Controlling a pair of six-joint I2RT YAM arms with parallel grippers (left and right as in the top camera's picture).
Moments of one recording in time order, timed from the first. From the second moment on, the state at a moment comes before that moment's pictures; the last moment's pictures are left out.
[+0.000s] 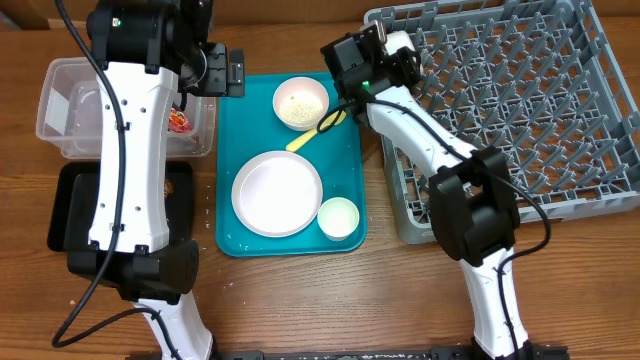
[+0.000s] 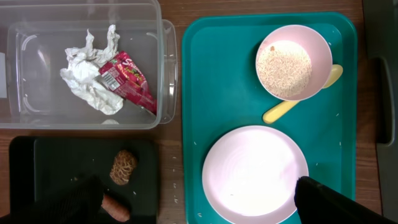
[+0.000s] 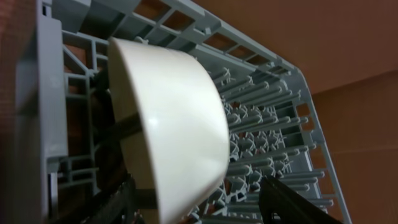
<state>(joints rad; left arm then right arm) -0.12 1.99 2.42 -1.59 -0.09 -0.13 0.48 2.32 1.94 -0.59 0.97 -0.04</state>
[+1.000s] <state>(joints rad) -0.16 2.10 2.43 -1.18 0.22 -0.21 0.01 1.52 1.93 -1.05 0.12 0.11</state>
